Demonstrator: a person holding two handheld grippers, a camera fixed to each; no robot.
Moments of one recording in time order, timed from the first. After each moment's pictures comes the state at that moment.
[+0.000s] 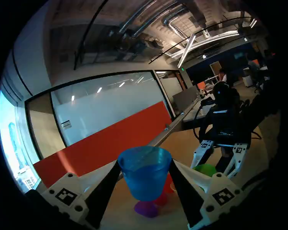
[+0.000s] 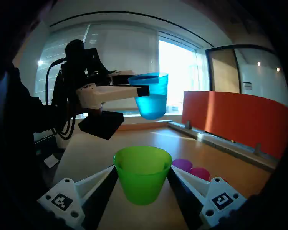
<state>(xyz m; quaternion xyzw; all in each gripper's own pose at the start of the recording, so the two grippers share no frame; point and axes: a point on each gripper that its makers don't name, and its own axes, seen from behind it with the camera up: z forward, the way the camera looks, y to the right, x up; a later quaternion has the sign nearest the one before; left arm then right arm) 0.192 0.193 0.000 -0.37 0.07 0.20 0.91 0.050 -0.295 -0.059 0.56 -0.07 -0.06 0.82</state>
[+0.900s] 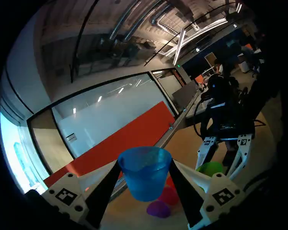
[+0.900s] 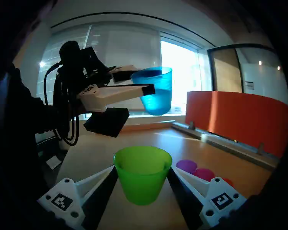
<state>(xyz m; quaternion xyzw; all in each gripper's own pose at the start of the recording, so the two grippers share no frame) 0.199 0.194 -0.004 -0.35 0.11 0.26 0.89 0.049 -0.307 -0.067 0.57 -0.07 -0.05 0.82</state>
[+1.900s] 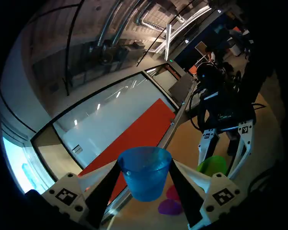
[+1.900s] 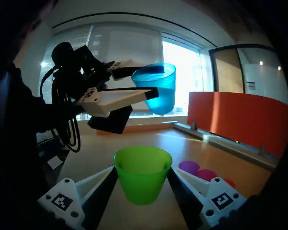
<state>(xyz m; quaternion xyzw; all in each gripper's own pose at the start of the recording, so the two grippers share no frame) 0.203 0.199 -0.012 -0.34 0.14 0.33 0.87 0.051 -0.313 -0.071 0.58 -0.07 -0.05 0.81</state>
